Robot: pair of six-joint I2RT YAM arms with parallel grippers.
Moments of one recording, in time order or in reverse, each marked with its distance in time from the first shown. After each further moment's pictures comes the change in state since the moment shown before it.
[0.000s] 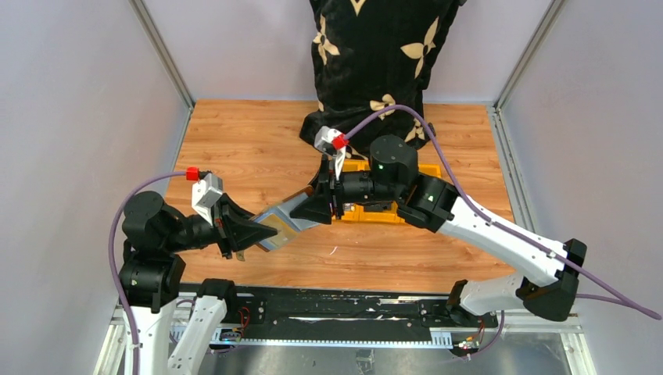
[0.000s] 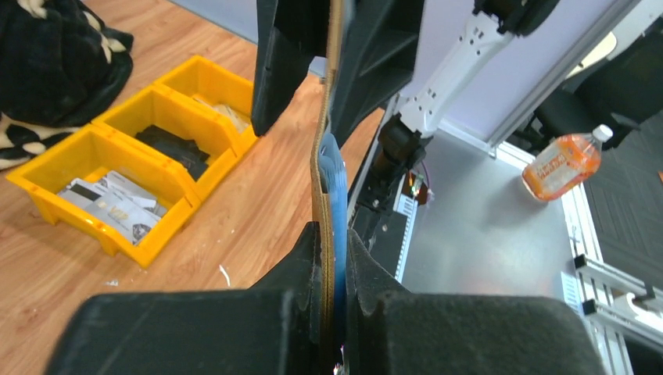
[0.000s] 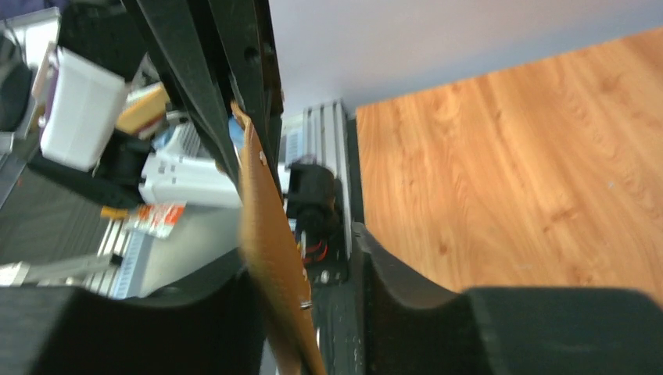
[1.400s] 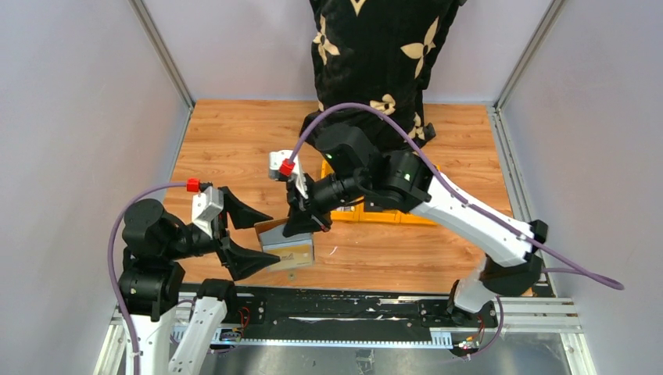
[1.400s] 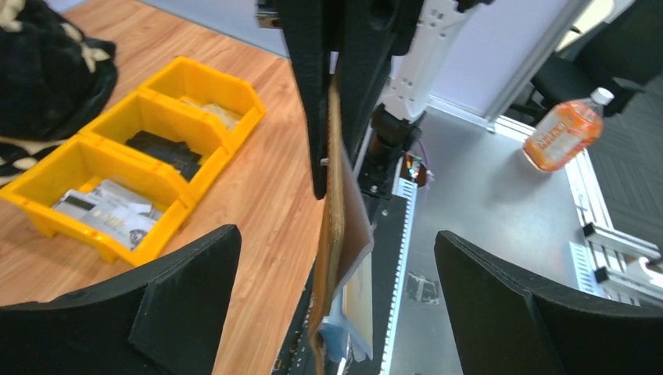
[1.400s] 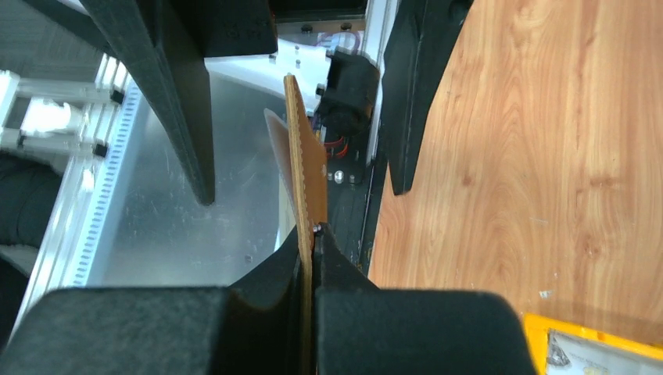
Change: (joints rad) left arm 0.000 -0.035 -0.013 -0.083 0.056 0.128; right arm 0.107 0.343 0.629 -0.780 -0.124 -0.394
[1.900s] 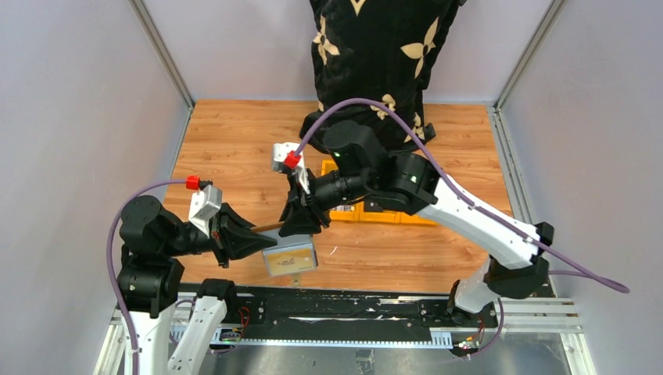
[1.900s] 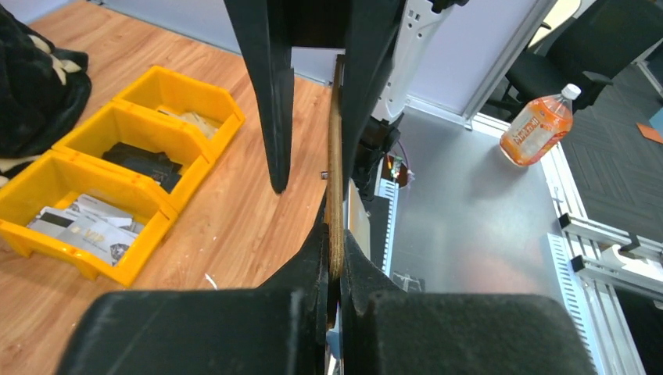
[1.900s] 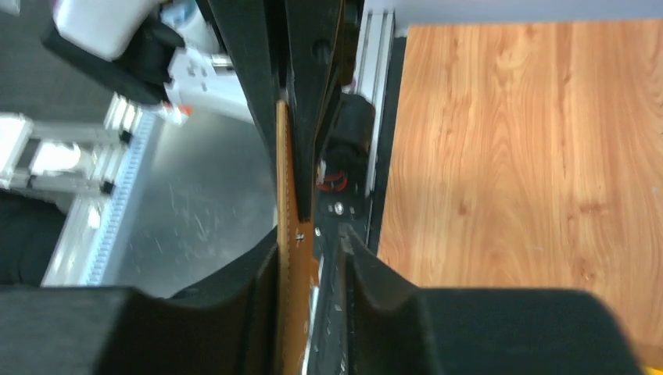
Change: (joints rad) left arm 0.000 0.013 0.023 0.051 0.064 -0.055; right arm 0.000 -0.098 -0.125 0.220 0.018 0.113
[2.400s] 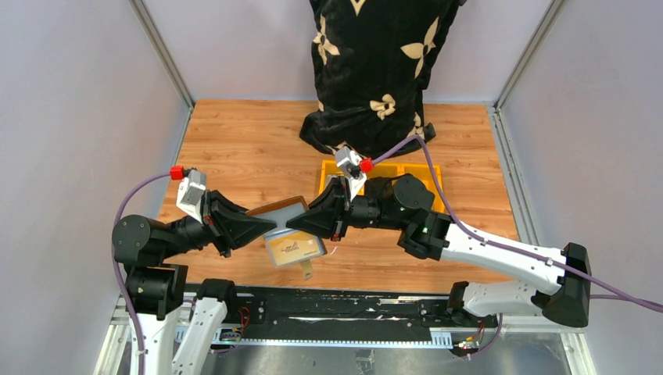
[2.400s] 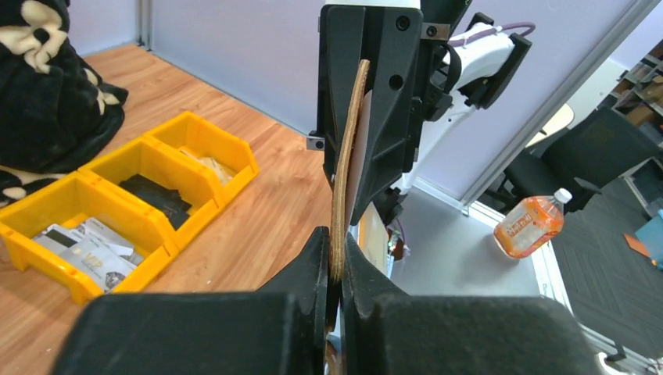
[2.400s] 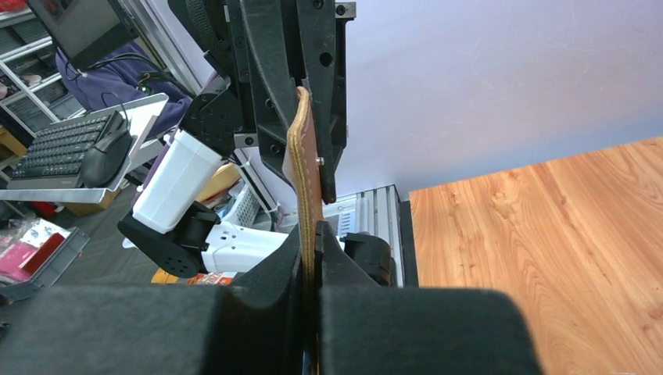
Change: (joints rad) left arm 0.000 -0.056 -0.116 0.409 -0.180 -0.452; right arm 0.000 -0.341 -0.832 1.098 0.181 0.471
